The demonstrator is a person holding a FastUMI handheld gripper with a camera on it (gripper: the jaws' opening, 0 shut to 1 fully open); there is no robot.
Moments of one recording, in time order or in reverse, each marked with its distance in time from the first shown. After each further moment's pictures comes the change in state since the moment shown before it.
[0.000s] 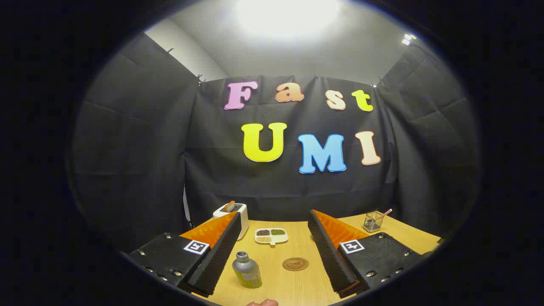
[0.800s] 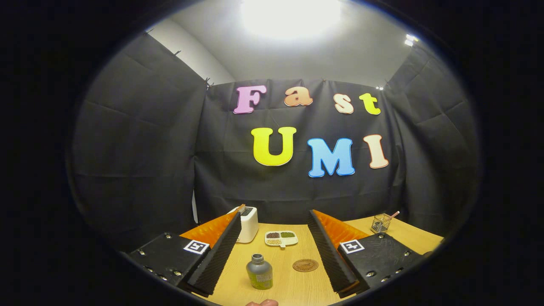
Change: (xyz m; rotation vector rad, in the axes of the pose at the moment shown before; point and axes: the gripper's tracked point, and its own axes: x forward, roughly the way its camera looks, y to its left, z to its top) arm -0.010 0.023 0.012 0.022 -0.035 0.033
